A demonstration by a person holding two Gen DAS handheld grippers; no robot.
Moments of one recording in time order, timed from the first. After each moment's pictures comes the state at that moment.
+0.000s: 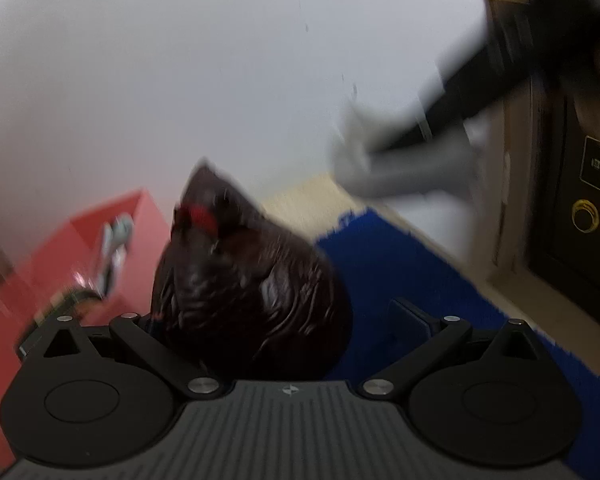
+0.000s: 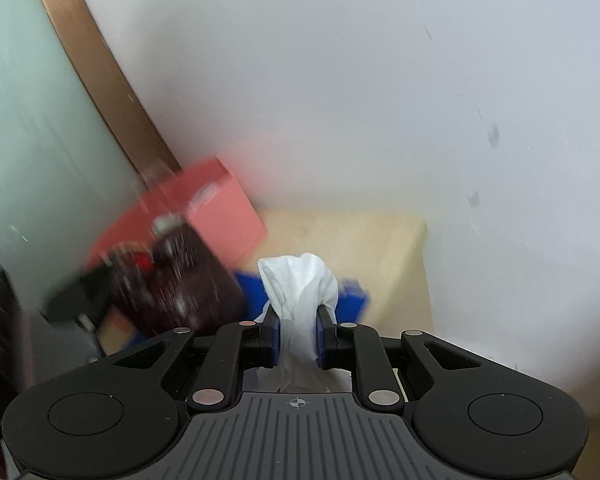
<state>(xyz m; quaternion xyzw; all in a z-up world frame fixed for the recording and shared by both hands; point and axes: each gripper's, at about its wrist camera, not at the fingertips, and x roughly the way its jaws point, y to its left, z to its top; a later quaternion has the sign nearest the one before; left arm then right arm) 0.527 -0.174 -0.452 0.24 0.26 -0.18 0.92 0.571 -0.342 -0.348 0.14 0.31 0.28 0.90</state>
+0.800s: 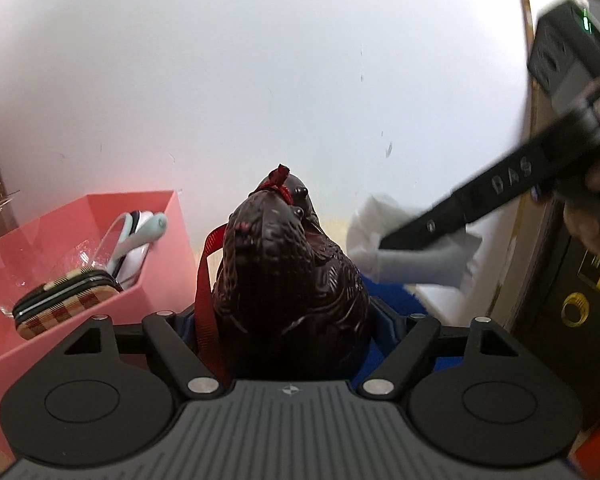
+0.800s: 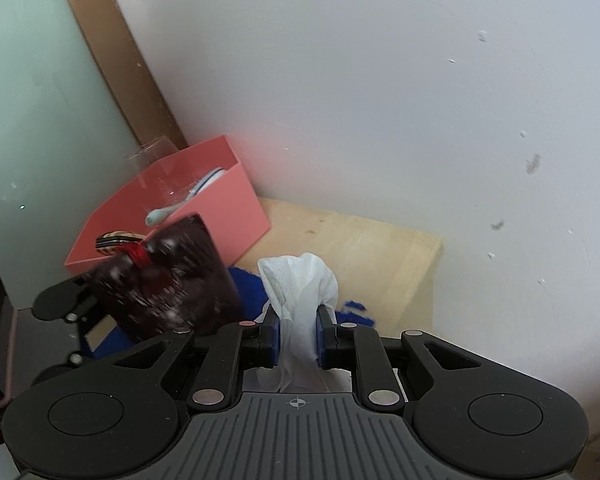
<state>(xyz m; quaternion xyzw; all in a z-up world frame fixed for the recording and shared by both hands) 0.511 -0.160 -0.417 0.10 0.22 -0.17 0.96 0.589 -0.333 -0.347 0.09 0.35 0.29 0.89</state>
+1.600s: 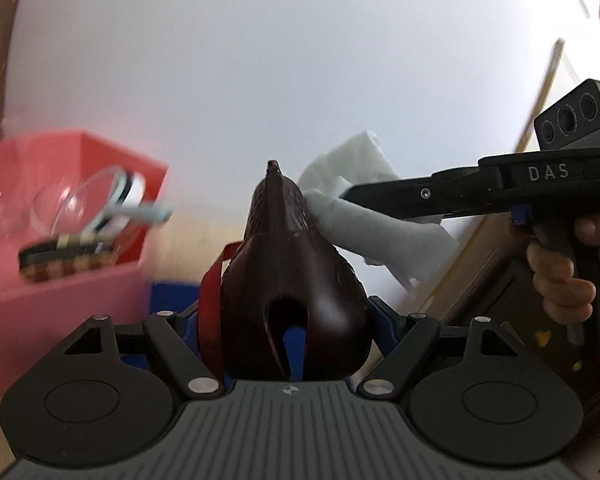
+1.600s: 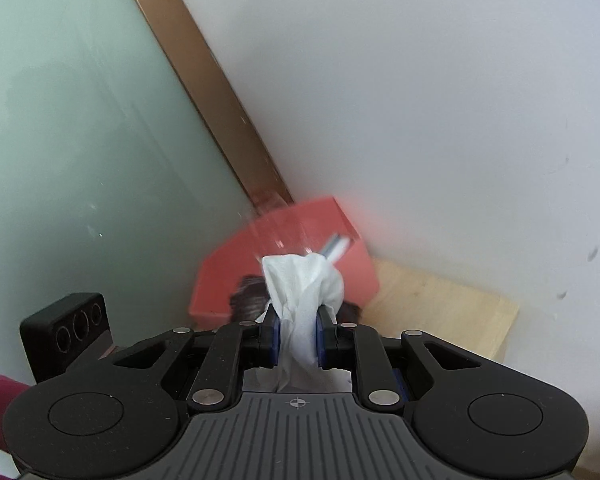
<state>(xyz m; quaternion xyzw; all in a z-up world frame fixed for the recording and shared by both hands) 0.508 -0.131 -0.384 -0.06 0.31 -0.21 0.93 0.566 -0.332 -0.272 0.12 0.32 0.39 0.86</state>
